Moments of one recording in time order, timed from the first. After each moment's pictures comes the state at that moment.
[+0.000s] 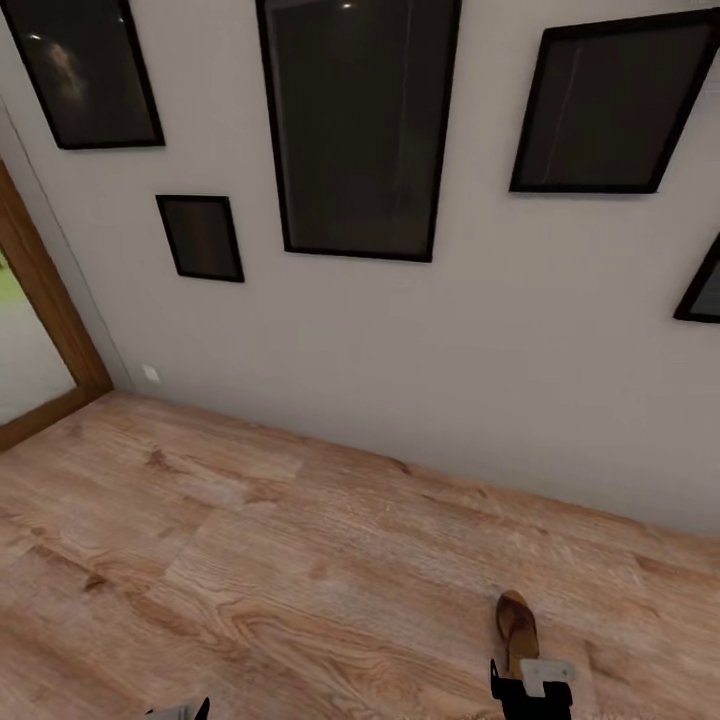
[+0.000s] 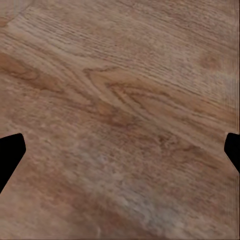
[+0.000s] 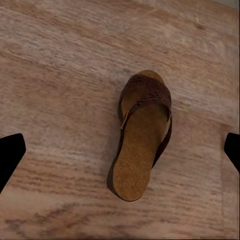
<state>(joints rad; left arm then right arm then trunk) -0.22 0.11 0.20 -0.25 0.14 -0.58 -0.26 -0.44 -0.04 0.00 -0.03 0.08 -0.56 -0.23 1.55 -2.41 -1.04</state>
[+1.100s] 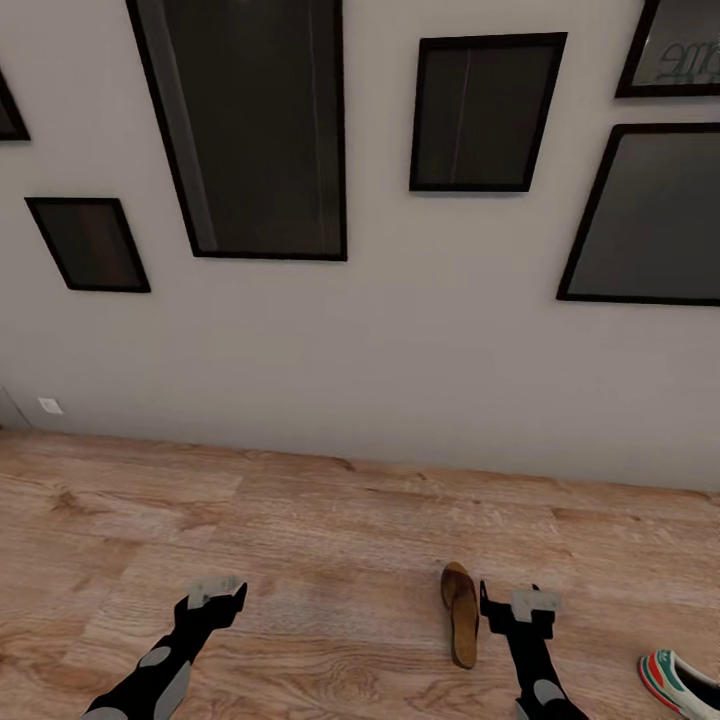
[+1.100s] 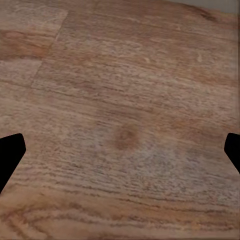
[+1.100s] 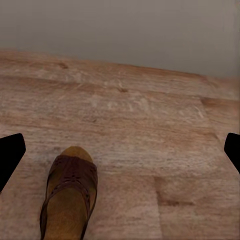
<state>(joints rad) -0.53 0.07 0.20 -0.26 -0.03 -0.30 -0.13 -0.44 -0.04 0.00 -0.33 0.07 -0.55 -0.23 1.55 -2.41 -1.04</state>
